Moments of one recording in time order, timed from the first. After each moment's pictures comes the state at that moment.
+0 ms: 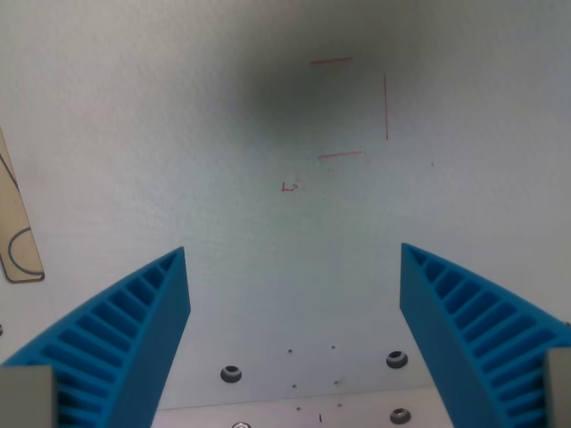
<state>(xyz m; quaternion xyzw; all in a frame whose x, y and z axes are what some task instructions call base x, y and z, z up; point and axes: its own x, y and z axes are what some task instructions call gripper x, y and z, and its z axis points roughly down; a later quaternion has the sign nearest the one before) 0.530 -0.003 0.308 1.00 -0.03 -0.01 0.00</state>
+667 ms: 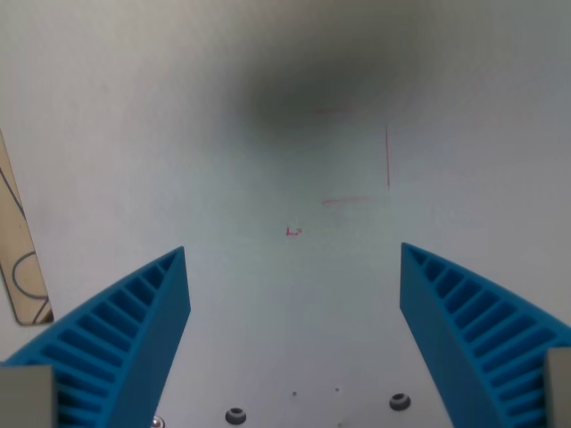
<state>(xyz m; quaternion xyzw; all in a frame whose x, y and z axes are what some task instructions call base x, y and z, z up) 0.565 -0.004 0.306 1.00 -0.03 0.01 0.00</state>
